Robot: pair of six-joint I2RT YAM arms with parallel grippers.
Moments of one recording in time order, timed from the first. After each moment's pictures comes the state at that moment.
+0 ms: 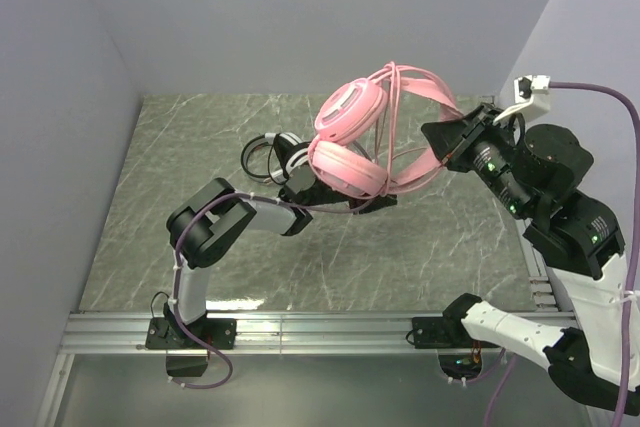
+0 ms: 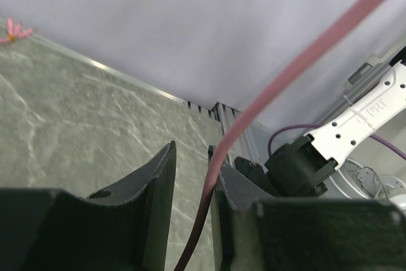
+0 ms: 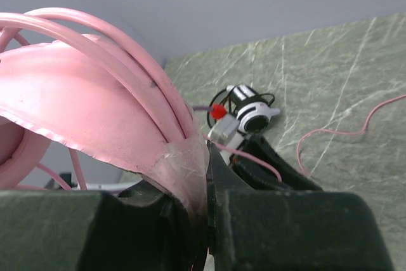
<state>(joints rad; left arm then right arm) -0.81 1.98 1.01 1.29 0.70 -0.72 0.63 0.95 1.66 -0.81 0.22 0.62</state>
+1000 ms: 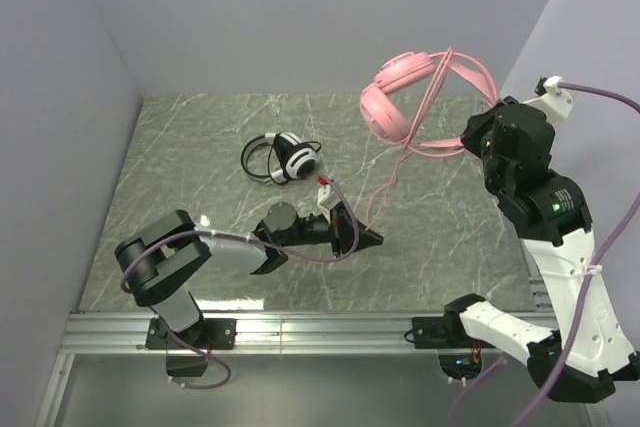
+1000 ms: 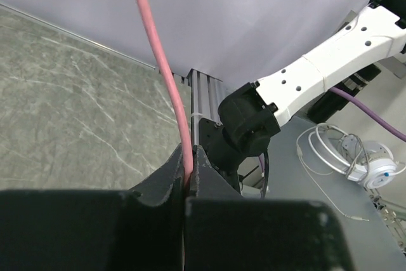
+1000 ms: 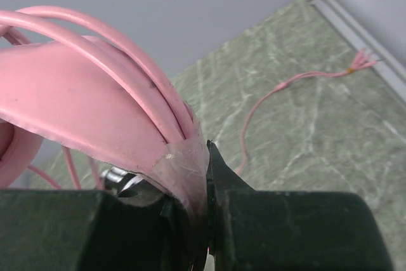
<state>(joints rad) -0.97 1.65 0.63 1.24 0.57 -0.59 0.42 1.01 1.56 -0.82 0.61 0.66</state>
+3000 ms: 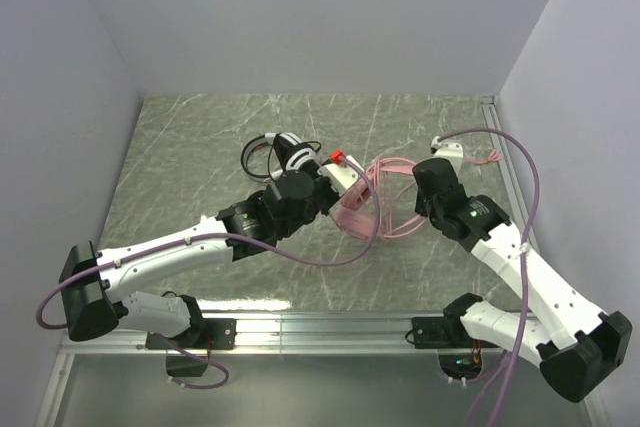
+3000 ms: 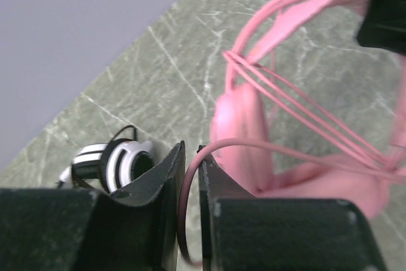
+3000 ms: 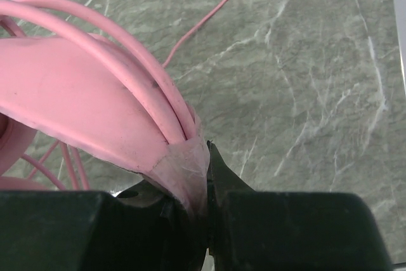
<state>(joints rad) -1.09 1.27 1.07 0.01 -0.37 0.21 0.54 0.99 0.94 -0.75 0.53 0.45</state>
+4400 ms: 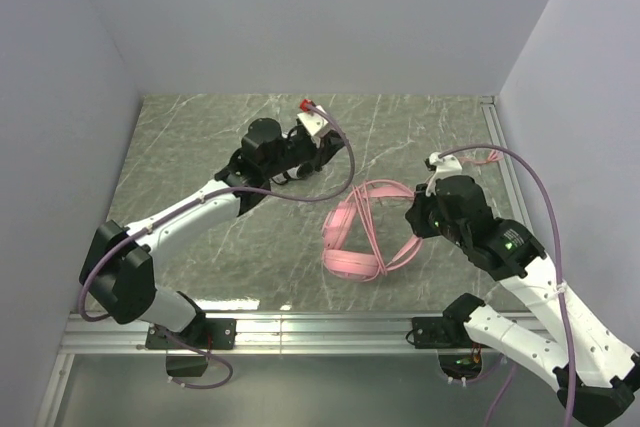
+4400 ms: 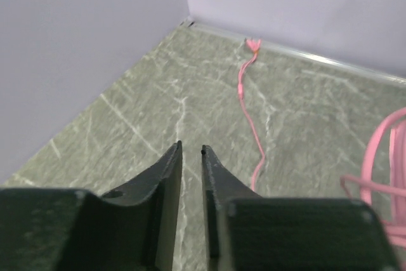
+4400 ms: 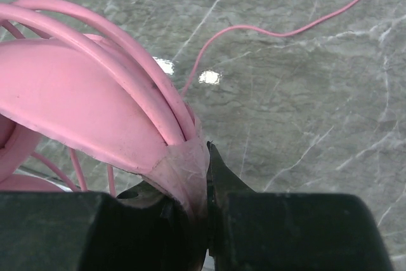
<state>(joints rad) -0.70 1.45 1.11 0.32 0.31 0.12 0.63 0.77 0.95 -0.84 0.18 0.38</state>
